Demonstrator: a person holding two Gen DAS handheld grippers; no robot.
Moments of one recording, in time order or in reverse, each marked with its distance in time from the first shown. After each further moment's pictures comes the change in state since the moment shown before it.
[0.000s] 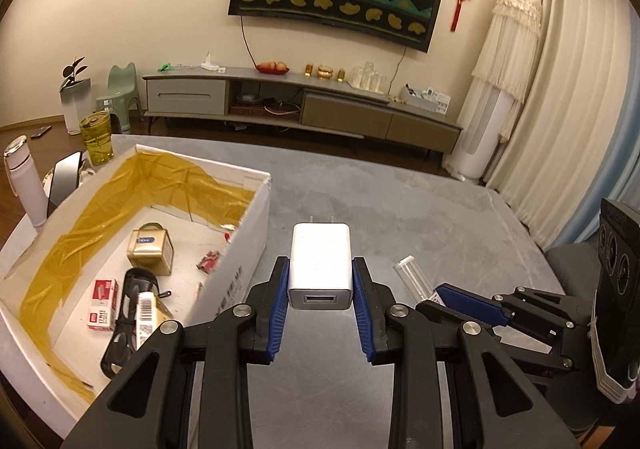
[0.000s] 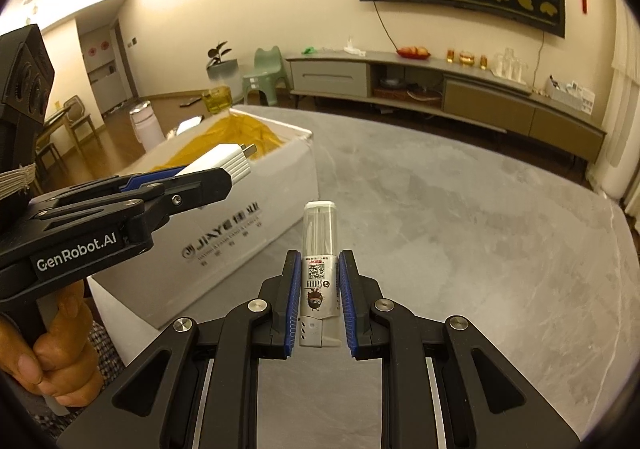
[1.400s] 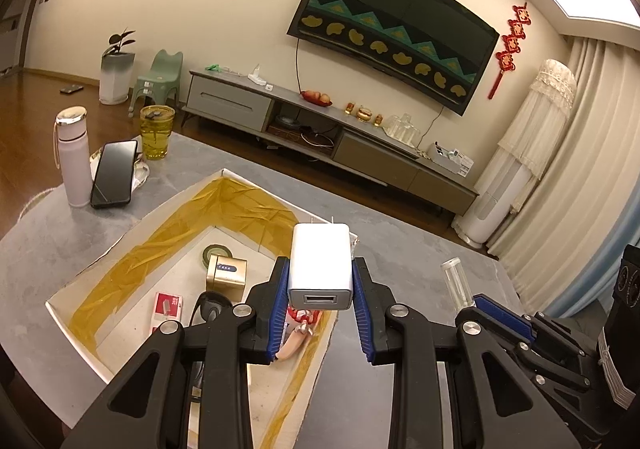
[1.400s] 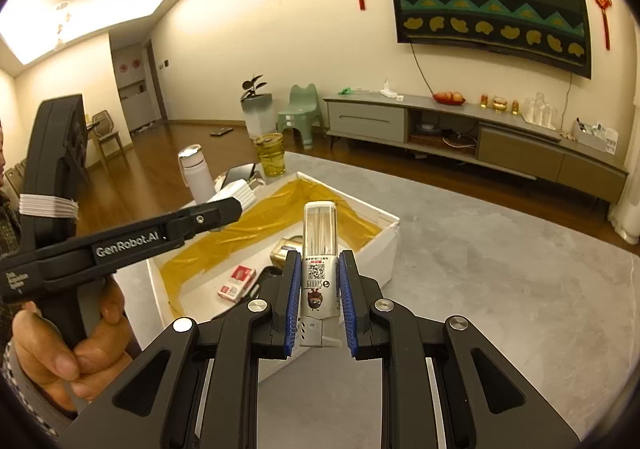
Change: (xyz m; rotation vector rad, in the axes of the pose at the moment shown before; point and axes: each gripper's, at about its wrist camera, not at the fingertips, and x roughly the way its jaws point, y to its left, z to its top) left arm -0.056 0.113 0.029 -0.226 -0.105 0.007; right arm -0.003 0.086 0.058 -0.047 -0.131 0.090
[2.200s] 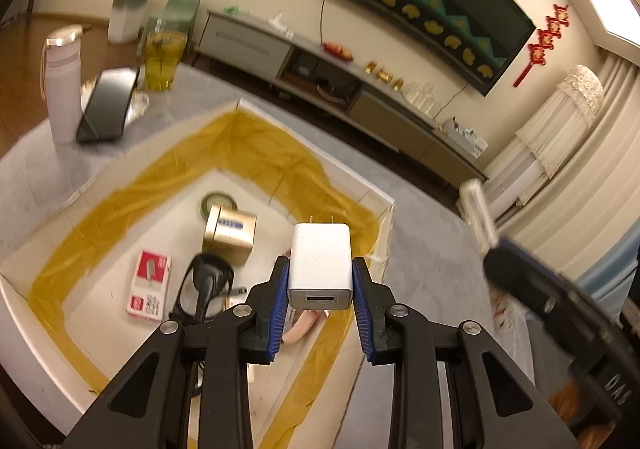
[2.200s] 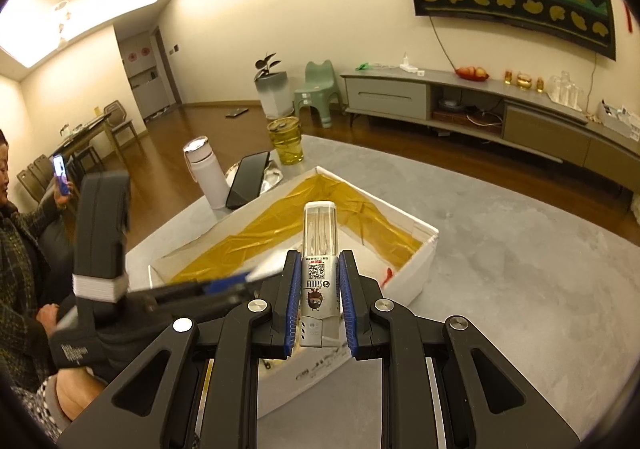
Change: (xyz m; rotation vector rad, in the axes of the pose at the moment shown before) left arm 0.064 0.038 -0.011 -0.135 0.198 -0.001; right arm 0.065 0.004 0.034 0.016 0.100 0.077
